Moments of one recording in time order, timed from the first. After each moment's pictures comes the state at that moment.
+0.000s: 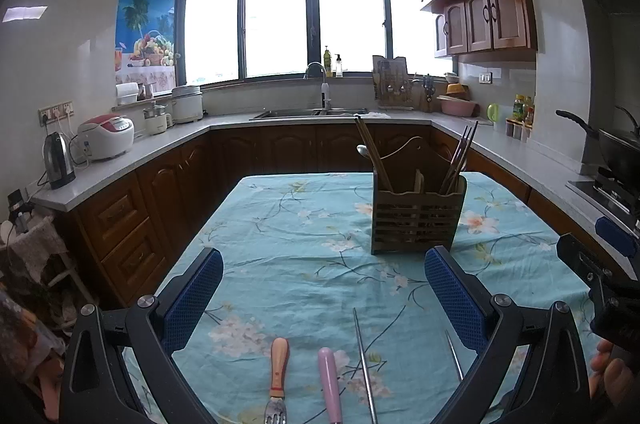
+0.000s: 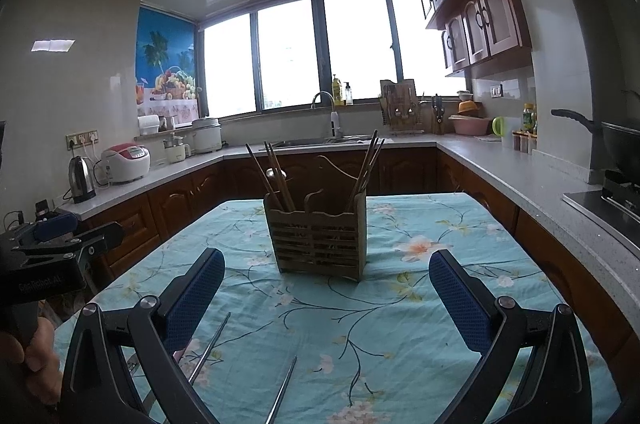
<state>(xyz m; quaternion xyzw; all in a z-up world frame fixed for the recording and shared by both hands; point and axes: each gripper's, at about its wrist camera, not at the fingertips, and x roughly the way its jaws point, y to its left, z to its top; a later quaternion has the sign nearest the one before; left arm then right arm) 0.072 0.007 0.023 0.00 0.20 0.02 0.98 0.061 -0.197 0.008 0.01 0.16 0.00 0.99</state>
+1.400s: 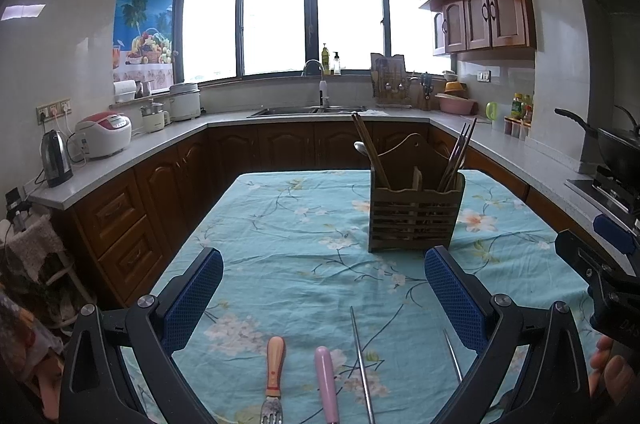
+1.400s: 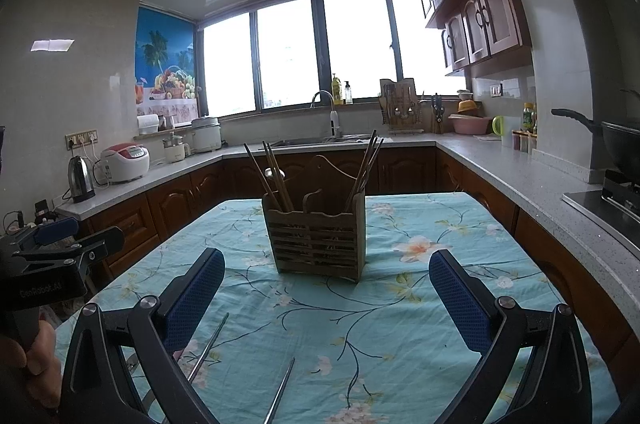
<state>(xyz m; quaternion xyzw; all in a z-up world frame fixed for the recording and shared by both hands) 0.071 0.004 0.023 0.00 0.20 0.01 0.98 0.061 -0.197 0.009 0.02 0.16 0.00 0.99</state>
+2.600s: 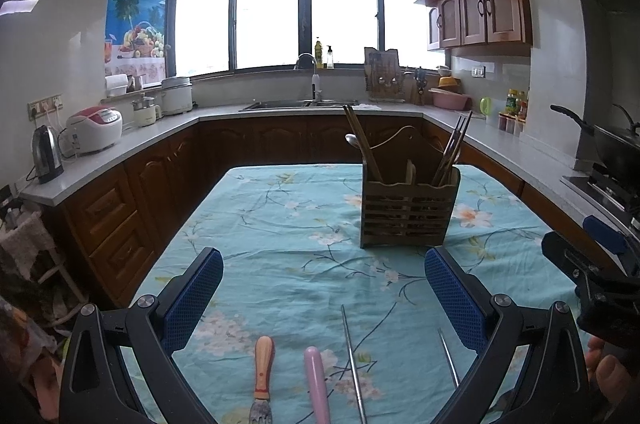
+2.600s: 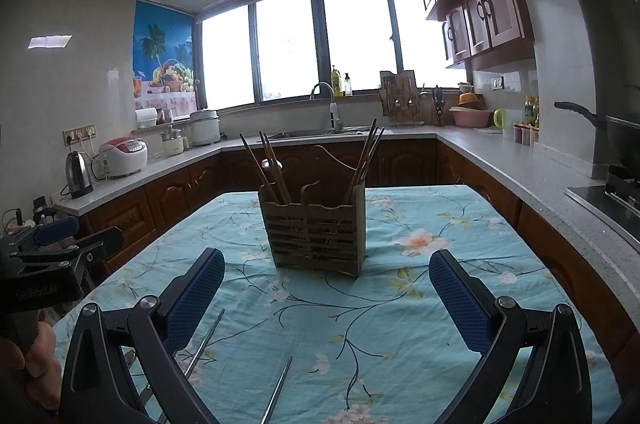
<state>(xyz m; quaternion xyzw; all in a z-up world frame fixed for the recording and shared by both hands) 0.080 -0.001 0.018 0.00 0.21 0.00 0.98 0.074 -0.202 -0.003 0.02 0.17 0.00 0.98</state>
